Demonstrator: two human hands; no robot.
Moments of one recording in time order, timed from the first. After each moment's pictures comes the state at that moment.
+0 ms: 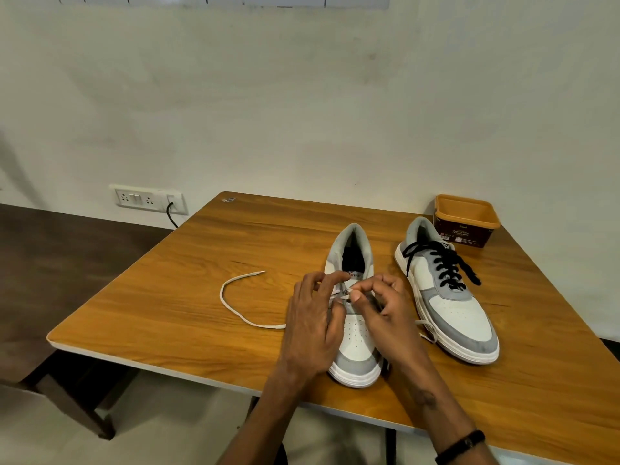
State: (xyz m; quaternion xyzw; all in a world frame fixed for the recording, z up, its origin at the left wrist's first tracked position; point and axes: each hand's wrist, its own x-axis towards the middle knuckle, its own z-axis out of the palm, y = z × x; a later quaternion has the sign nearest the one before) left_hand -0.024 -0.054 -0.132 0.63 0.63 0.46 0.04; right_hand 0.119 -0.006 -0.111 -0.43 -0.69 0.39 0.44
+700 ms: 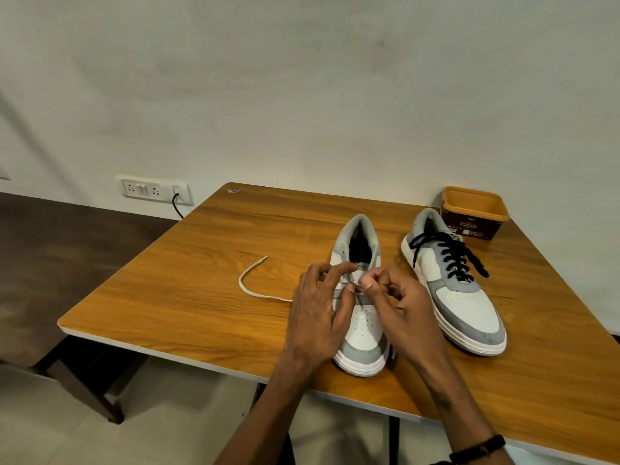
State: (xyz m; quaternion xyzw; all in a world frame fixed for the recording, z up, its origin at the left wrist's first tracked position) left_hand -0.025 -0.052 -0.136 0.61 0.63 0.47 0.04; right_hand 0.132 -0.022 -0.094 -0.37 -0.74 0.33 0.46
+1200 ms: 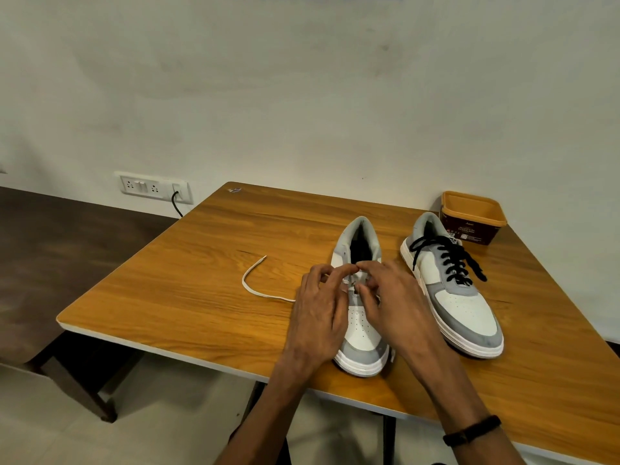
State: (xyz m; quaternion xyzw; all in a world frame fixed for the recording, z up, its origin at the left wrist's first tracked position) left_hand -0.025 -0.053 -0.135 0.62 0.62 0.47 0.04; right_hand 0.118 -0.014 -0.076 -0.44 -0.84 0.08 0.31
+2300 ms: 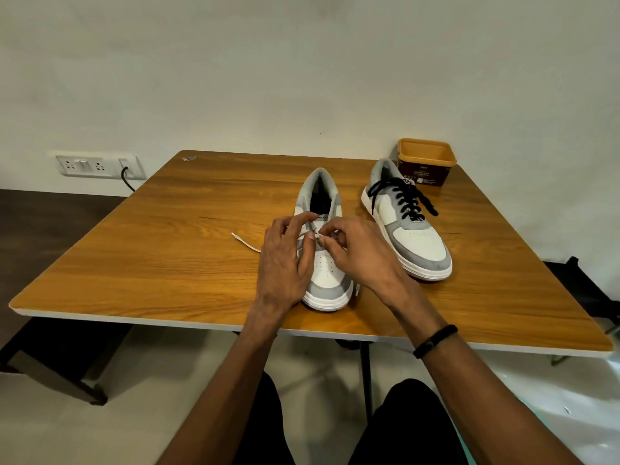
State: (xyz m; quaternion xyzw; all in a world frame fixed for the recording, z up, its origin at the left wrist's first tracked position) left_hand -0.027 -0.053 -0.136 0.63 0.59 0.50 0.03; right_hand 0.128 -0.025 -0.069 -0.44 -0.84 0.12 0.29
